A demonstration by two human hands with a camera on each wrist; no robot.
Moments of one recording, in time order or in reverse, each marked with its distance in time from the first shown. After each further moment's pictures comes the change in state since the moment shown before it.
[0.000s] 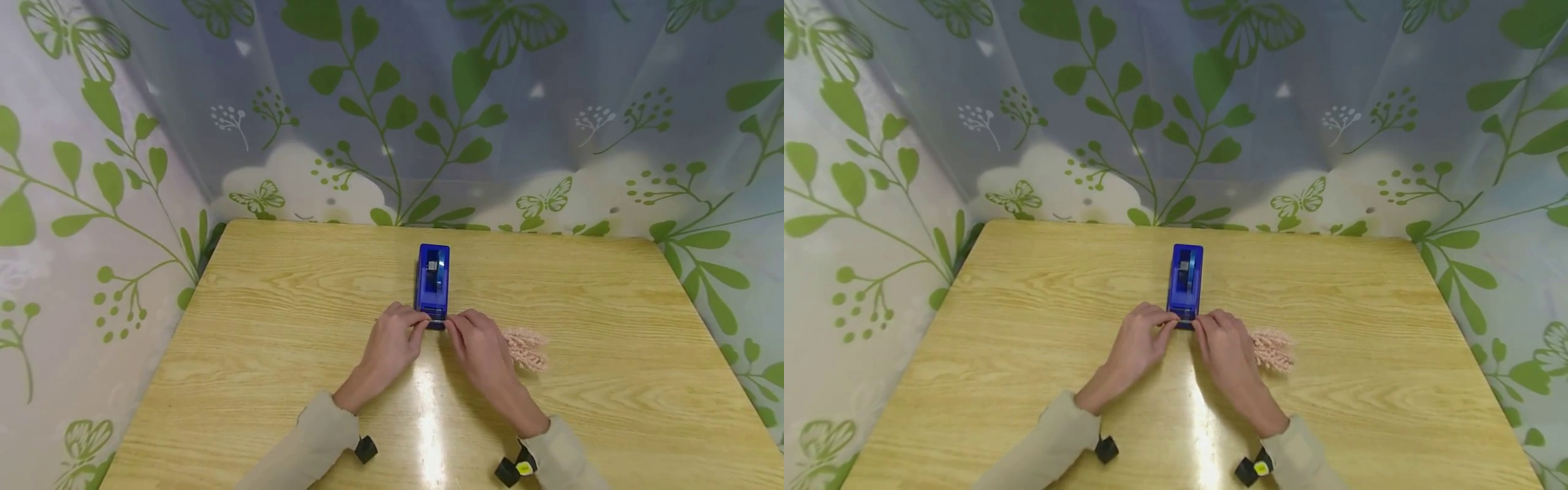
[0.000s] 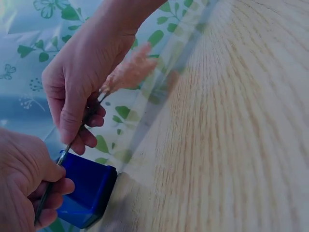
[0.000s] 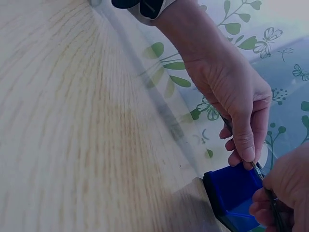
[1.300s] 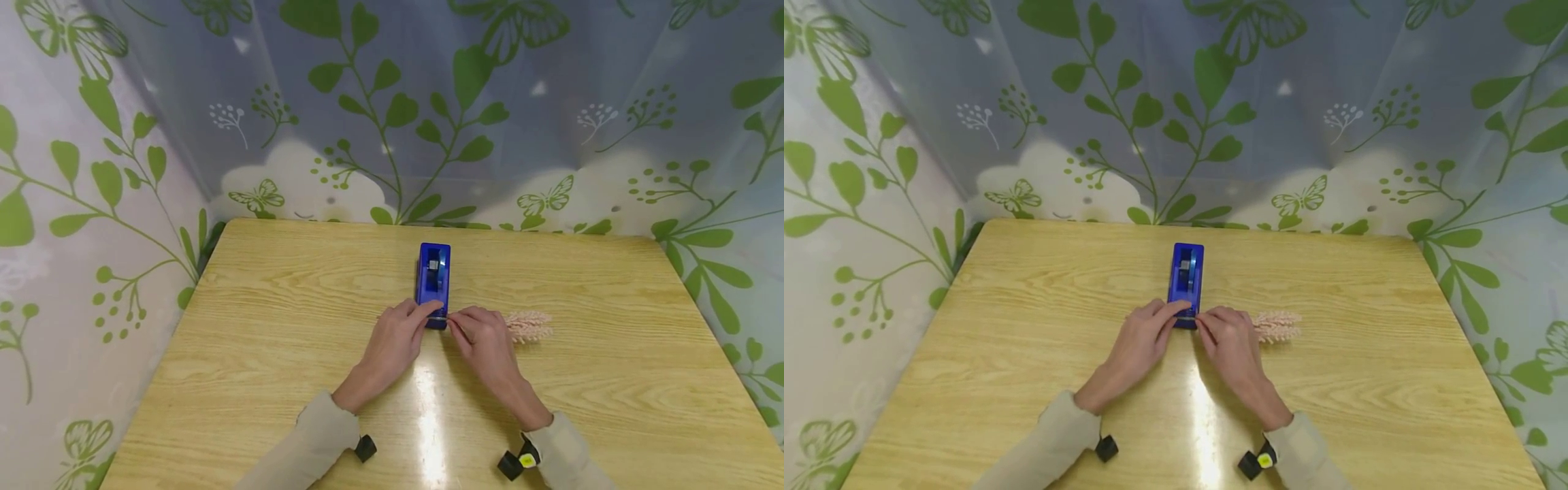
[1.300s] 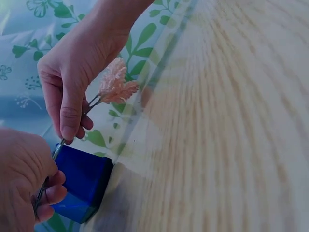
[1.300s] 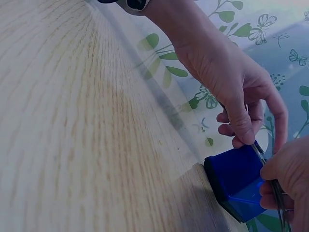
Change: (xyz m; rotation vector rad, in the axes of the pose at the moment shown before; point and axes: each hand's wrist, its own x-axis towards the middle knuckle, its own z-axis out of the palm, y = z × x) left_hand -0.001 -0.009 0.007 0.162 0.033 0.196; right_hand 0.001 0.015 0.004 0.088 0.069 -0.016
